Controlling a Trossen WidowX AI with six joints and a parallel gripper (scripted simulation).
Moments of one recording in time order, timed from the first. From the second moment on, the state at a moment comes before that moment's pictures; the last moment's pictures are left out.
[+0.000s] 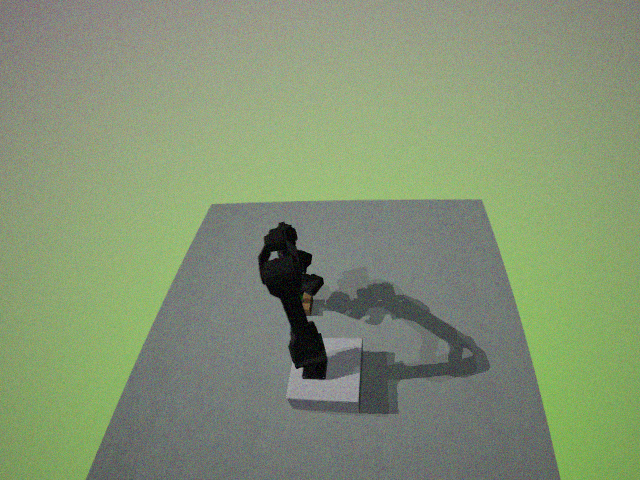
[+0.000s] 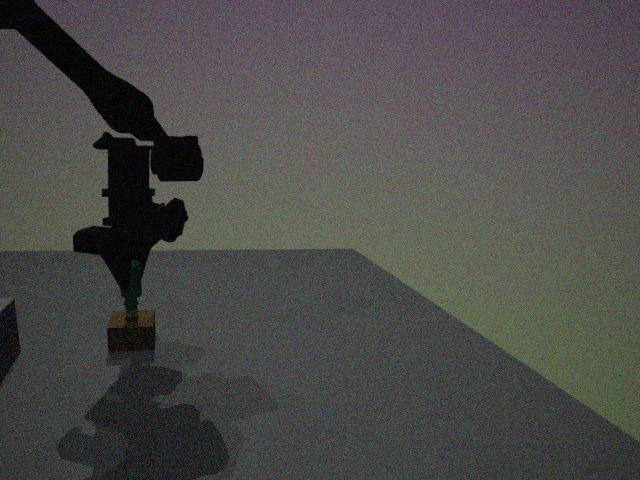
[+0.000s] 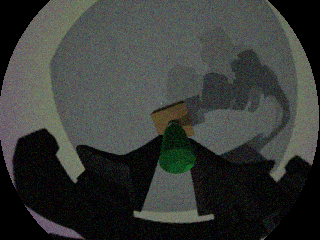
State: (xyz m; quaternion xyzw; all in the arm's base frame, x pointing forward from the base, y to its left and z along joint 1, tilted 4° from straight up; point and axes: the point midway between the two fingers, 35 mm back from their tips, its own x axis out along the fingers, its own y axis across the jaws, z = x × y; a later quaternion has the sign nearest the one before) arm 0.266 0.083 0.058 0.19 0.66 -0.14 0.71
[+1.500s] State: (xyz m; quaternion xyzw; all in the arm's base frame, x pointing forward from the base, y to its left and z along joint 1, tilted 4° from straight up) arm 0.257 0.078 0.113 0.07 0.68 -0.03 0.73
